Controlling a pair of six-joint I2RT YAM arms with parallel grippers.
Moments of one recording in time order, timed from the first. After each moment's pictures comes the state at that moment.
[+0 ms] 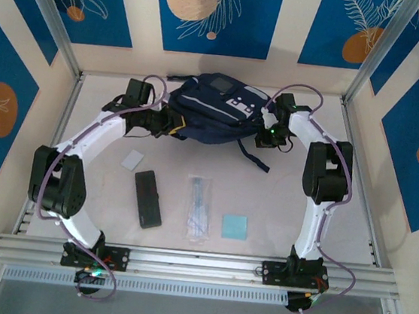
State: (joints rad) left arm -0.26 1.66 1.31 -0.49 0.69 -0.73; right arm 0.13 2.06 1.59 -0.87 -0.32 -0.08
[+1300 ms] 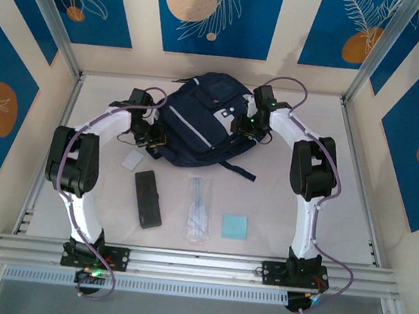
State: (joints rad) left arm -0.19 1.88 1.35 -0.70 0.36 -0.42; right arm 0.28 2.16 1.72 -0.69 -0.30 0.29
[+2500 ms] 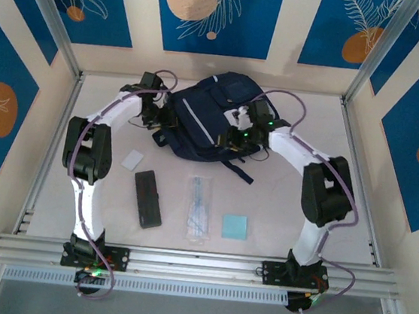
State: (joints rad) left arm -0.23 2.07 1.71 -0.80 0.23 -0.35; right arm 0.37 1.80 1.34 -0.55 -0.45 0.44
